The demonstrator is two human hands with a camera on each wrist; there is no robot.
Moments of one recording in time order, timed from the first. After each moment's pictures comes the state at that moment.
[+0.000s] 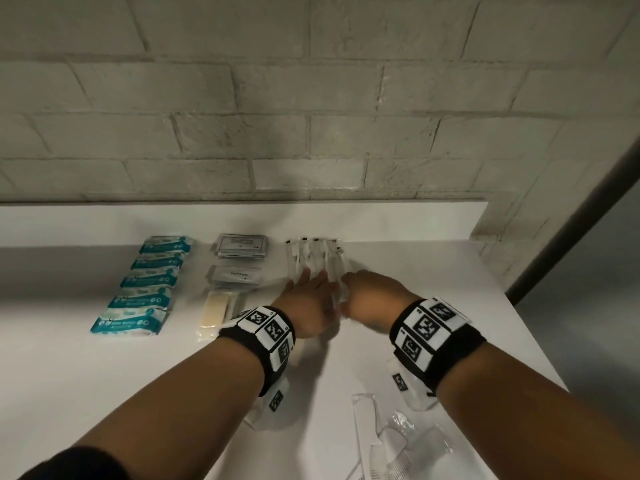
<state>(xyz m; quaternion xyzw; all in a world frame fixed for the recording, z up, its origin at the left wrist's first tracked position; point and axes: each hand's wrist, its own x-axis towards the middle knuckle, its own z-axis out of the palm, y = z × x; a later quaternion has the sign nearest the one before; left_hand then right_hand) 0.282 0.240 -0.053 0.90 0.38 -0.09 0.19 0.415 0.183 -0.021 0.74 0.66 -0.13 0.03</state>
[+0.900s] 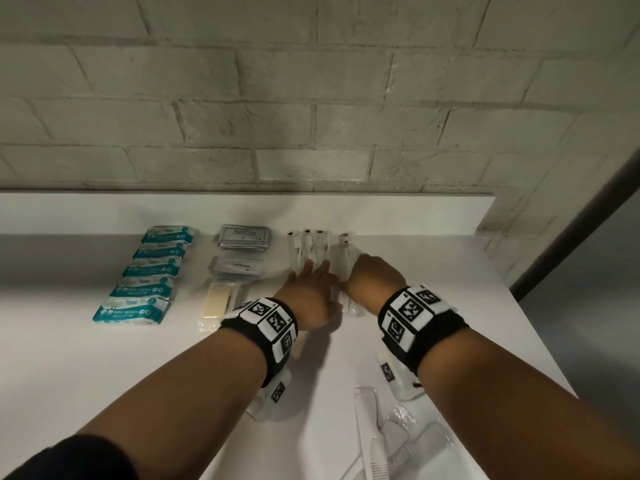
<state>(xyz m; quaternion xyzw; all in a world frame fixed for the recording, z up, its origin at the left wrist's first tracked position) 0.281 0.242 -0.060 0.91 0.38 -0.07 0.16 0.416 0.210 -0.038 0.83 0.52 -0.18 -0.05</state>
